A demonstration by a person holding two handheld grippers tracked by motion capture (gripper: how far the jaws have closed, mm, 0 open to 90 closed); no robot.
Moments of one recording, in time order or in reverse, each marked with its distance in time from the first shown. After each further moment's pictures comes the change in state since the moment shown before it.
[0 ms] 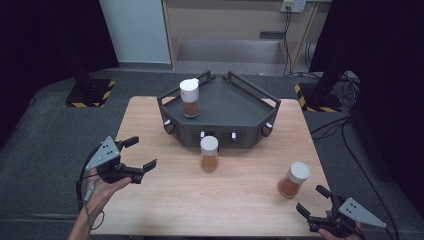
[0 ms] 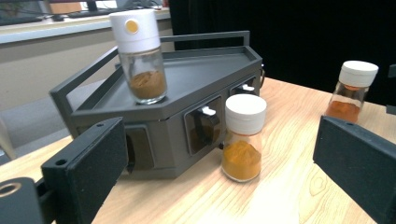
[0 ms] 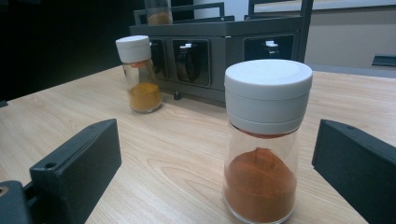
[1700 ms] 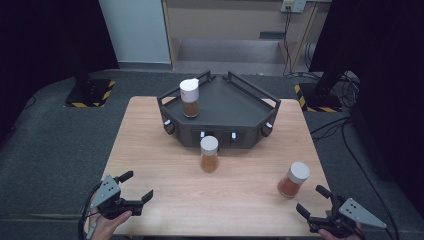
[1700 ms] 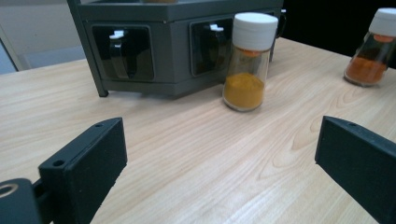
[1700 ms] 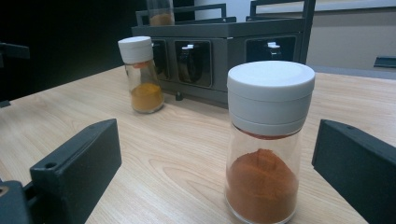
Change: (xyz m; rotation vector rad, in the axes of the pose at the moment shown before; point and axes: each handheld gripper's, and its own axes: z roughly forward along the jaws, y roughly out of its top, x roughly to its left) left arm -0.053 -0.073 -0.026 0.095 0.103 -0.094; right arm 0.000 0.000 -0.001 -0.003 0.006 -0.002
